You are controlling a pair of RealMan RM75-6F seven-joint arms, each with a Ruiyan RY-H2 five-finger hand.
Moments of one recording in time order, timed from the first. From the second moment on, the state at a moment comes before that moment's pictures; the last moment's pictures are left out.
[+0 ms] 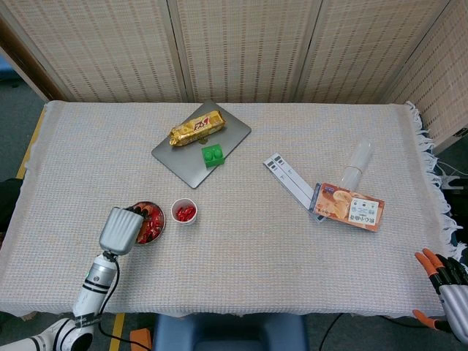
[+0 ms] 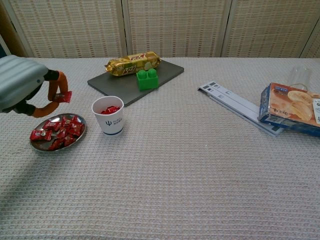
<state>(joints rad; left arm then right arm) -0.47 -1.60 -0.18 -1.39 1.50 1.28 0.58 -0.10 -0.91 -0.13 -1.72 -1.62 1.48 0.05</state>
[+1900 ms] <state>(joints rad) -0.40 -1.66 -0.03 -1.22 1.35 1.23 0.43 -0.12 -0.90 -0.15 -1.70 -1.70 1.53 0.09</state>
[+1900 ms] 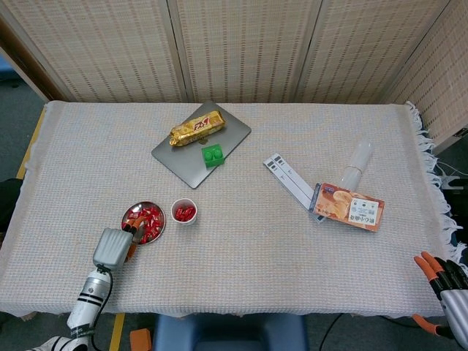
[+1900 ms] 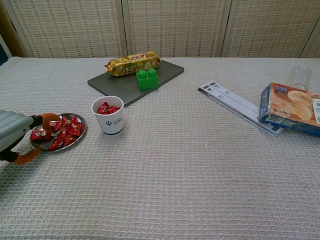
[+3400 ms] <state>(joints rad) -0.48 -1.74 -0.09 -1.10 1.34 1.15 0.48 -0.11 -0.91 -0.14 -1.71 -1.66 1.51 0.06</state>
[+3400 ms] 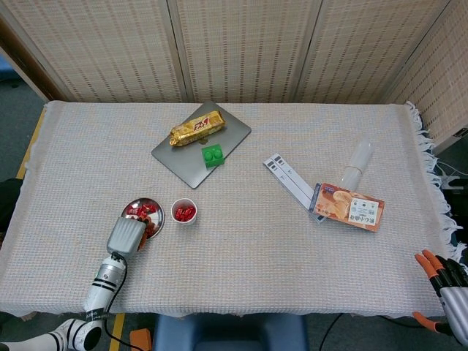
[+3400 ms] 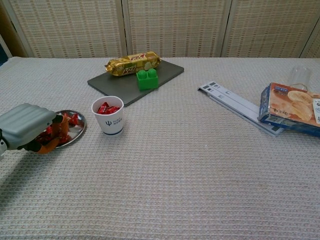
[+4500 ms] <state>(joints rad) -0.49 -1.70 -0.10 -1.15 1.31 1.16 0.52 -0.11 -0.91 -0.14 -1.71 -1.67 1.51 0.05</state>
